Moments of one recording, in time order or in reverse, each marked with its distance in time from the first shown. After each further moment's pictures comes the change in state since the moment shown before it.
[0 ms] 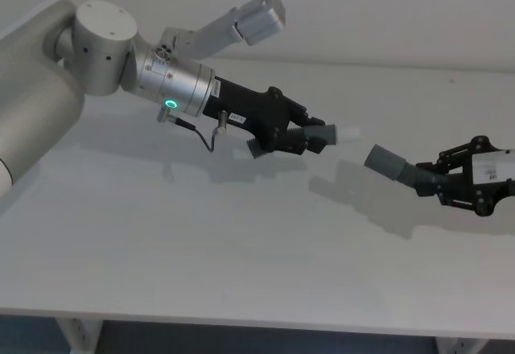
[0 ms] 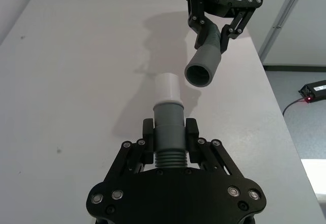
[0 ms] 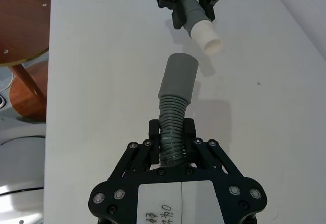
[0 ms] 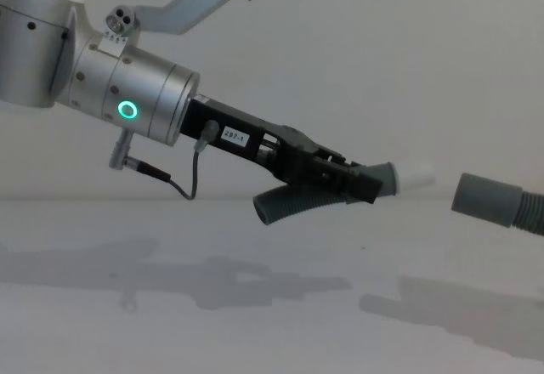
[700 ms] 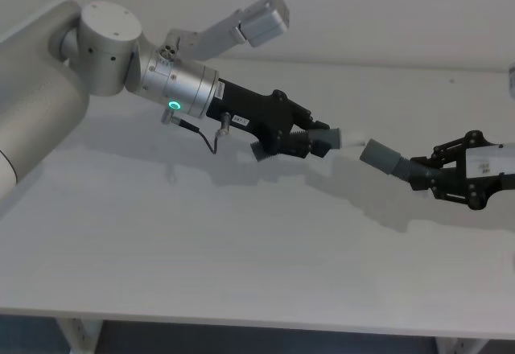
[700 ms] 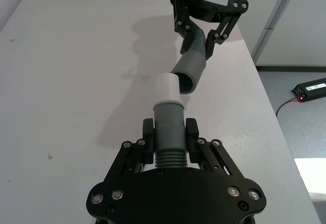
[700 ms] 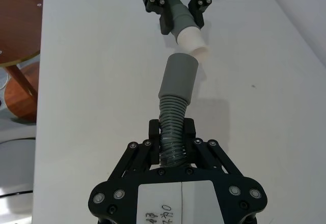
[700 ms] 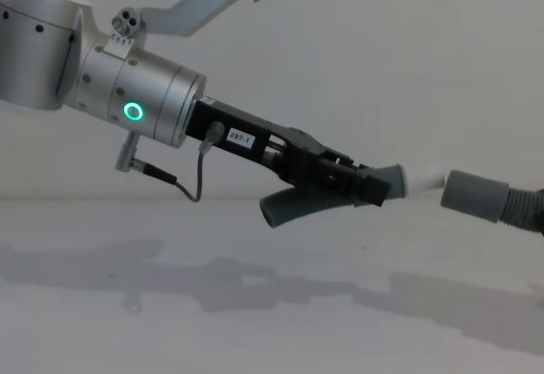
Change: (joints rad) left arm -0.012 -0.009 0.021 0.021 -0.020 -0.011 -0.021; right arm 0.033 -0.016 -0.029 0.026 -0.006 -0.003 -0.015
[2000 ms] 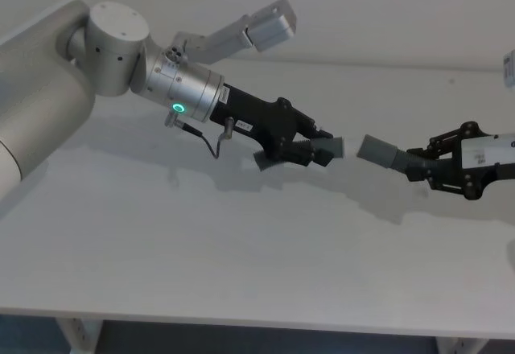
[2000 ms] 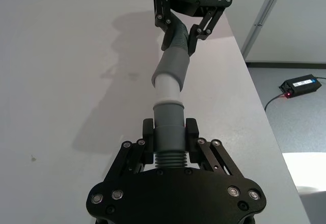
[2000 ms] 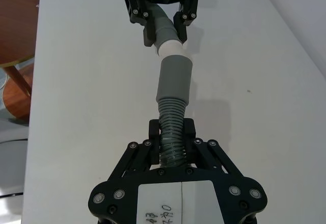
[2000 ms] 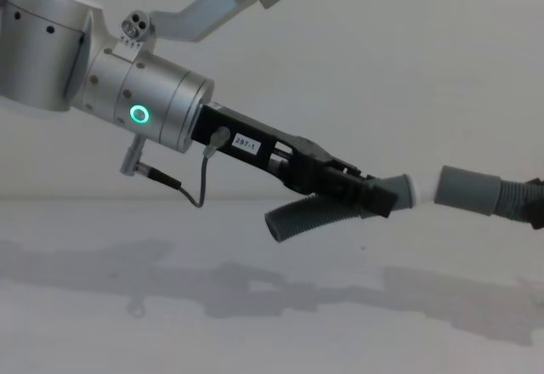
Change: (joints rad) left arm -0.022 -0.005 0.046 0.017 -0.024 0.016 -0.022; right arm 0.057 -0.016 -0.042 0.045 0.008 -0.013 0.007
